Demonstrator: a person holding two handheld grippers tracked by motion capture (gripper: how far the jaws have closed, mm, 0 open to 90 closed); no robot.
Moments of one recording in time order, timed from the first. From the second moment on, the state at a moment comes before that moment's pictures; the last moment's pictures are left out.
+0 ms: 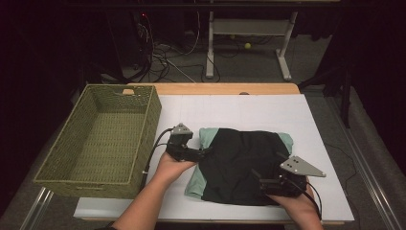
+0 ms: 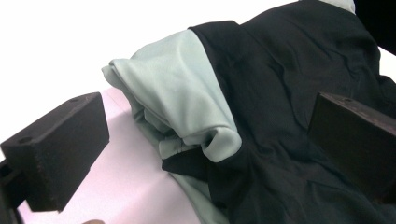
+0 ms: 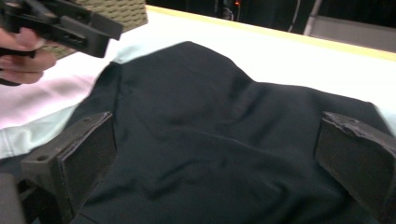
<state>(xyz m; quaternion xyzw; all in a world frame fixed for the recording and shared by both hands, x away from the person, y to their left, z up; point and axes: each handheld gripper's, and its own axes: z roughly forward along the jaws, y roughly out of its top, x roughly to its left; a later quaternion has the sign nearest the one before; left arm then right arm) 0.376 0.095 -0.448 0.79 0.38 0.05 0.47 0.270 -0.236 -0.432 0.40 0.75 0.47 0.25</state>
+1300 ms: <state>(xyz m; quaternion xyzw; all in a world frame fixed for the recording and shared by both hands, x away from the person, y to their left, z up) 0.444 0.077 -0.464 0.79 0.43 0.05 0.44 0.255 -0.197 -0.444 0.35 0.76 0.49 0.23</state>
